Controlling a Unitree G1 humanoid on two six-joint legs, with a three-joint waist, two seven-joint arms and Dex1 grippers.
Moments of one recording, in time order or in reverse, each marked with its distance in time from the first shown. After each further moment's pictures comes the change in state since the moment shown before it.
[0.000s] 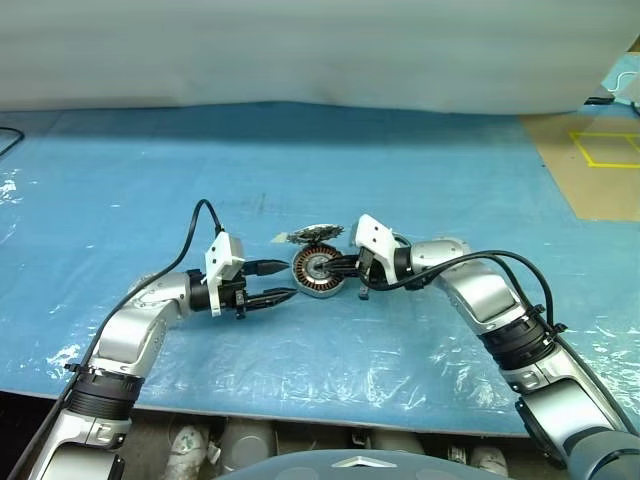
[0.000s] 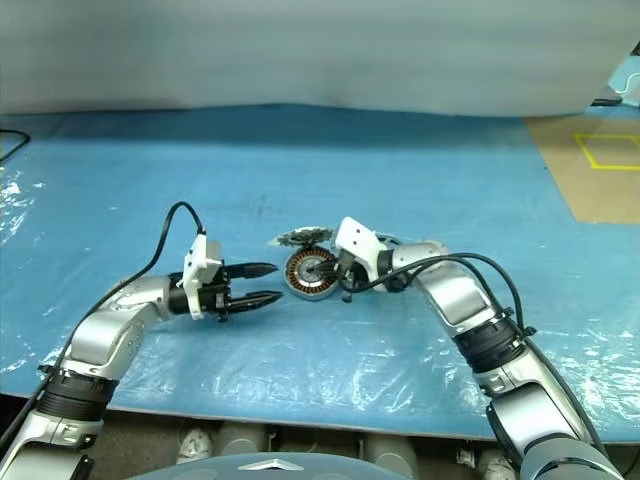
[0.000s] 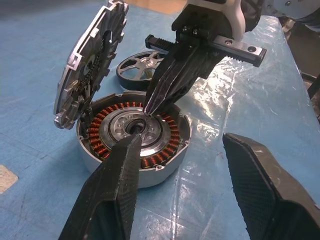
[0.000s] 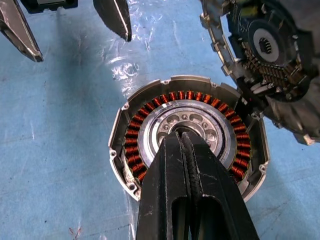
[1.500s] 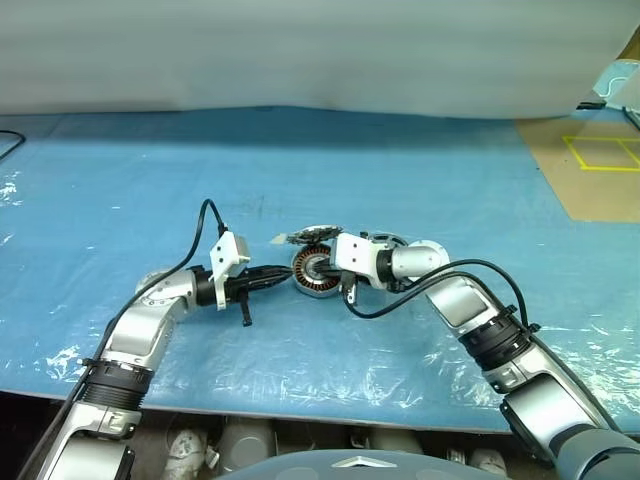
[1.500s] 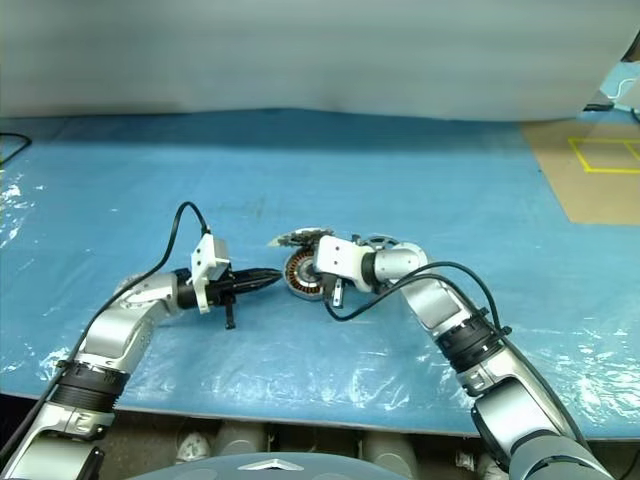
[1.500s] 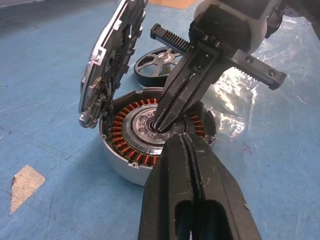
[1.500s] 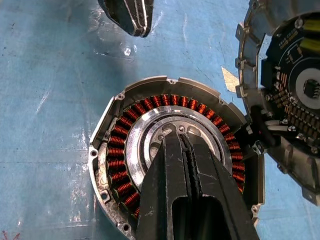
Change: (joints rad) left arm -0.039 -0.036 -0.015 0.114 0.070 -0.108 0.019; right arm 0.007 0.093 0.027 0.131 -0.205 -0.234 -0.010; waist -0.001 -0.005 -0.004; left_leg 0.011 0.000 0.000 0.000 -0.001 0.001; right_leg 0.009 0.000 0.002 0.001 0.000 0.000
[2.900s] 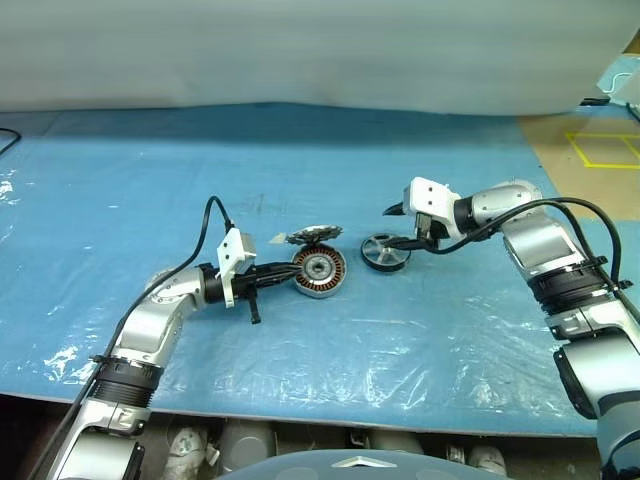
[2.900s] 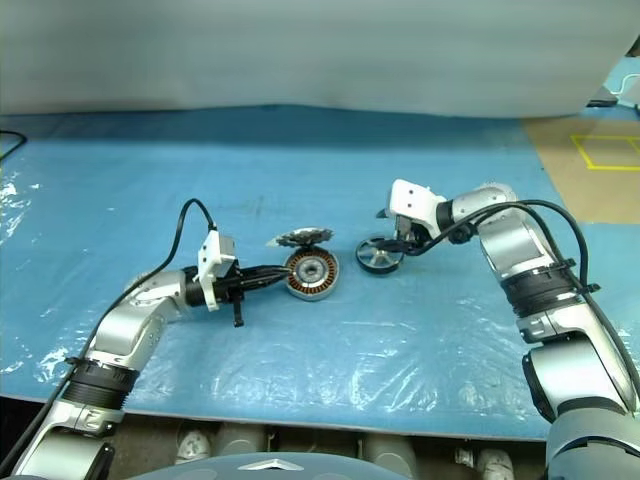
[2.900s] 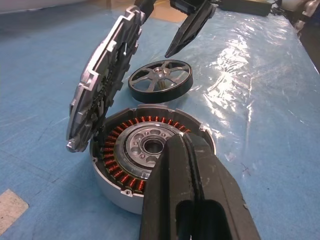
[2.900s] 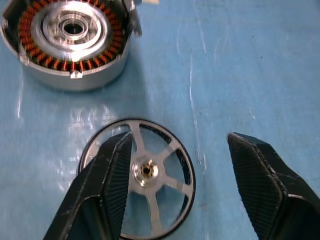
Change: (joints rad) left arm -0.020 -0.043 -0.008 0.000 -0.018 0.010 -0.001; right arm -0.283 -0.322 -0.073 0.292 -0.026 -0.189 0.314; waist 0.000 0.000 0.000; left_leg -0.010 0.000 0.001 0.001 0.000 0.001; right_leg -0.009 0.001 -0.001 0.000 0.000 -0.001
